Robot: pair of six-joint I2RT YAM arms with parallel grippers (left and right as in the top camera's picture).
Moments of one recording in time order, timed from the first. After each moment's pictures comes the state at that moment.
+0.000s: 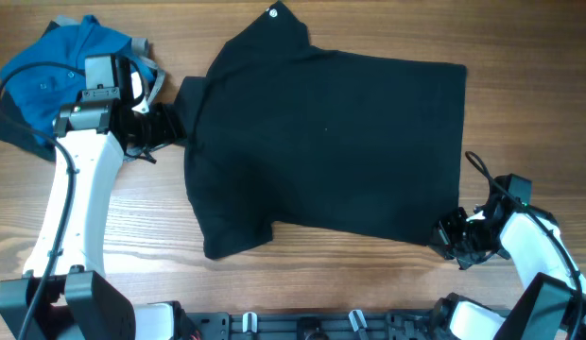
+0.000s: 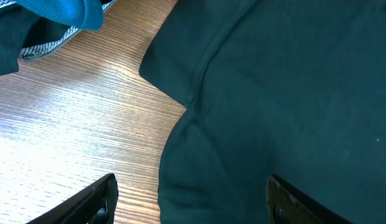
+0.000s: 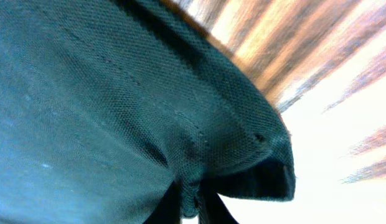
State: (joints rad) left arm 0.08 1.54 1.28 -0.94 0.10 -0.30; right arm -0.41 1.36 0.52 -0.80 -0.36 0.63
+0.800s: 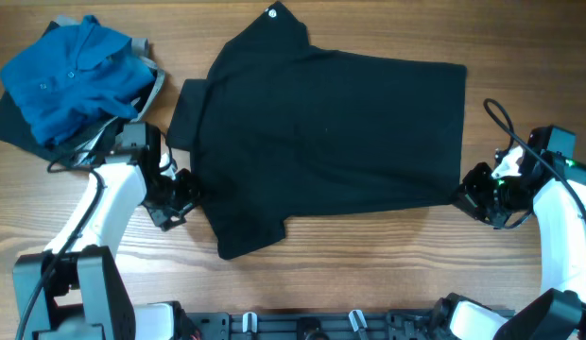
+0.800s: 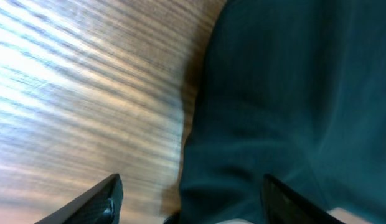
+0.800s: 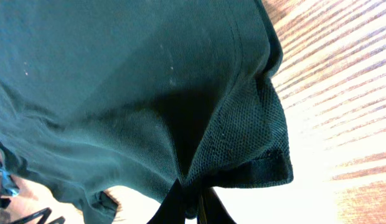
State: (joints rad) left arm 0.08 1.54 0.84 -0.89 0.29 -0.50; right arm -0.41 1.36 0.93 -1.09 -0.40 0.33
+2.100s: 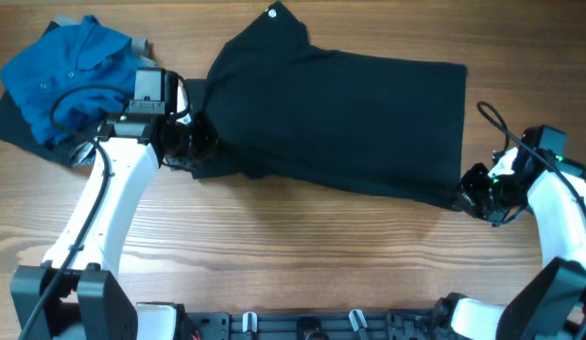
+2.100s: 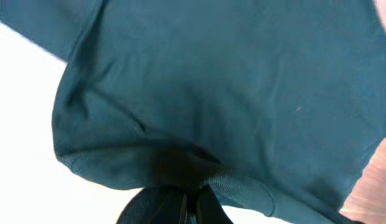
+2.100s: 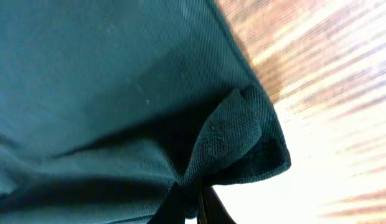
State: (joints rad) left arm -0.09 1.53 1.16 -0.80 0.28 -0.58; right arm -0.41 1.48 0.89 -0.94 -0.34 0.34
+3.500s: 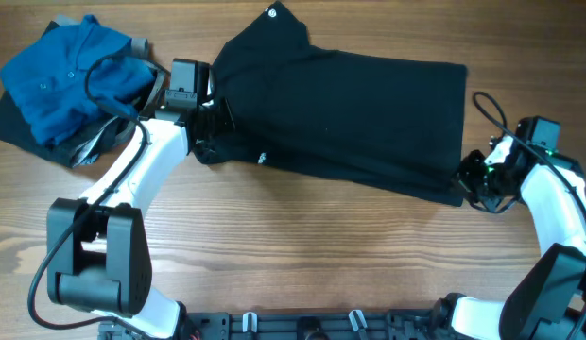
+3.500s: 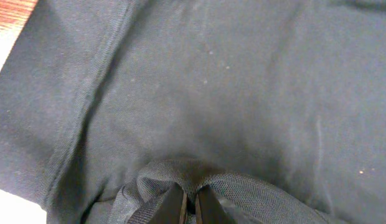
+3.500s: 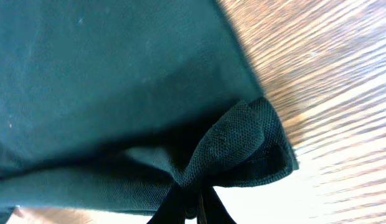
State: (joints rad) left arm -0.17 1.74 1.16 -0.47 0.07 -0.43; right arm -0.36 1.51 0.89 -0.79 -0.35 0.37
